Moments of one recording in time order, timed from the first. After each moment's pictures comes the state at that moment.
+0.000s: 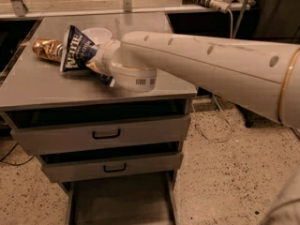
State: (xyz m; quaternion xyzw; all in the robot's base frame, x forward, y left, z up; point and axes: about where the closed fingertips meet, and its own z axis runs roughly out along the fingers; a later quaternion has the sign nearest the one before) arm 0.699 0.149 0.880 -0.49 0.67 -0.01 0.56
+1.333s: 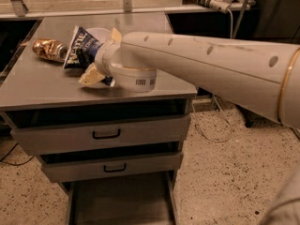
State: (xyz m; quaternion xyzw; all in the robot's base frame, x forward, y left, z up) arm 0.699 0.149 0.881 -0.49 0.67 -0.01 0.56
